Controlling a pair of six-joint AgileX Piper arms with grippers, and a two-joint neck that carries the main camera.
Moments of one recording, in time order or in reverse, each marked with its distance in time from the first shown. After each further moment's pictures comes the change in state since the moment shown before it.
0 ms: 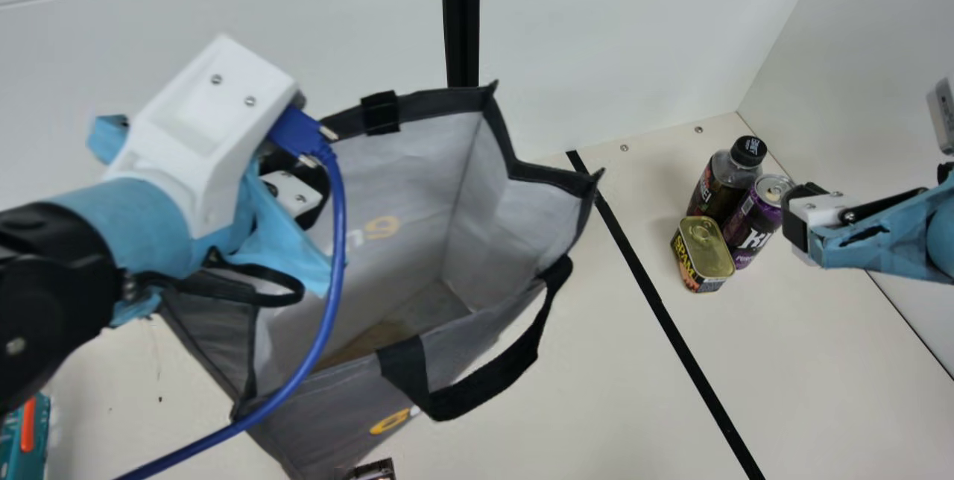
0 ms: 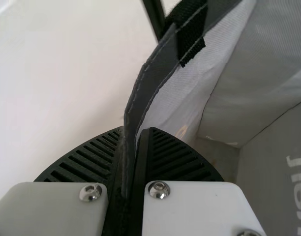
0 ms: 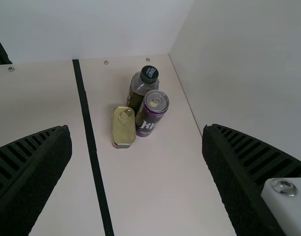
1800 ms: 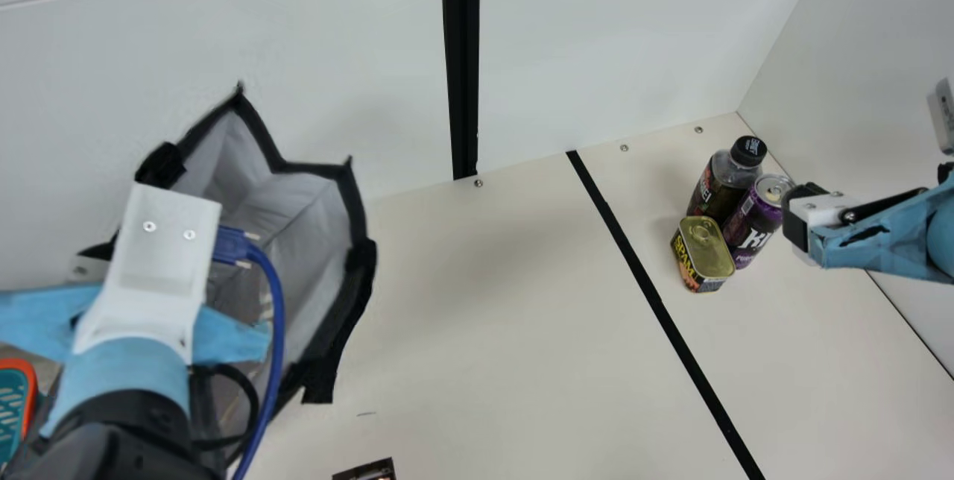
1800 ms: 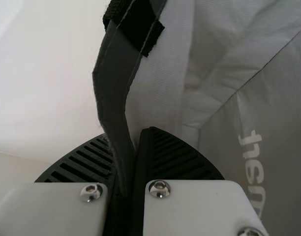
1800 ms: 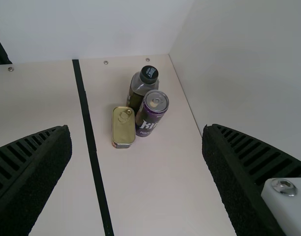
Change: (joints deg) left arm -11.9 -14.0 39.7 48.3 -0.1 -42.6; right arm 0.0 0.0 0.0 0.0 0.0 0.0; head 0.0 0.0
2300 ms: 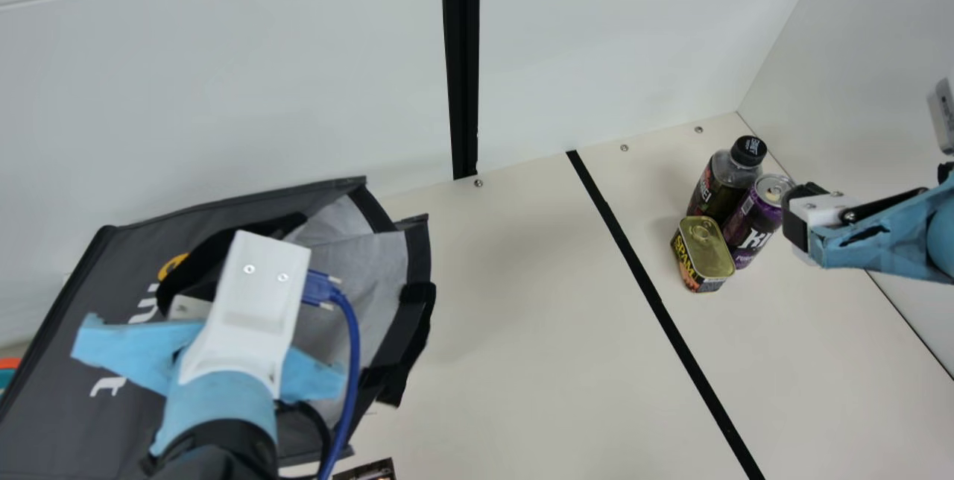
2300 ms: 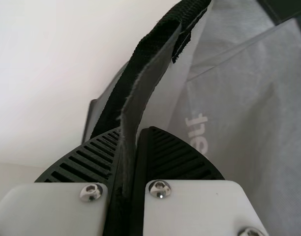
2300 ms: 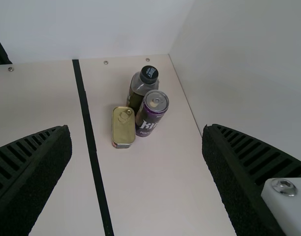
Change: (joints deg) left arm -5.9 2.3 2.9 -4.2 0.0 -4.9; right arm 0.0 0.0 0.0 0.0 0.0 0.0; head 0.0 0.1
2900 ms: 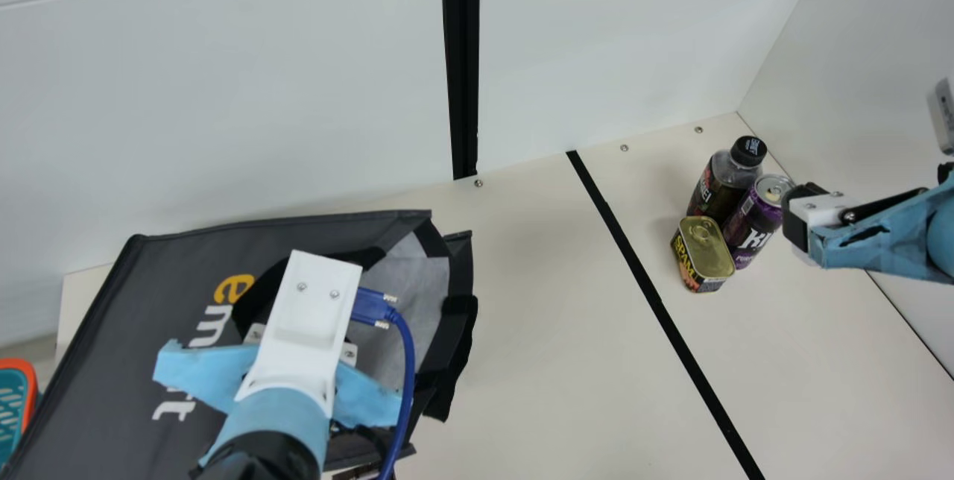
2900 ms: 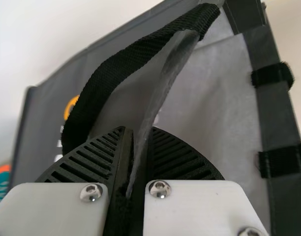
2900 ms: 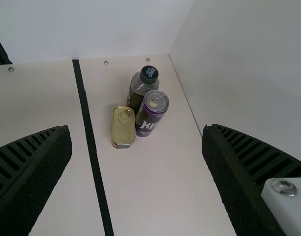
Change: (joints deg) left arm -1.6 0.9 -2.4 -14.4 -2.8 -1.3; right arm 0.0 0.0 0.0 0.0 0.0 0.0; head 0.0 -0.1
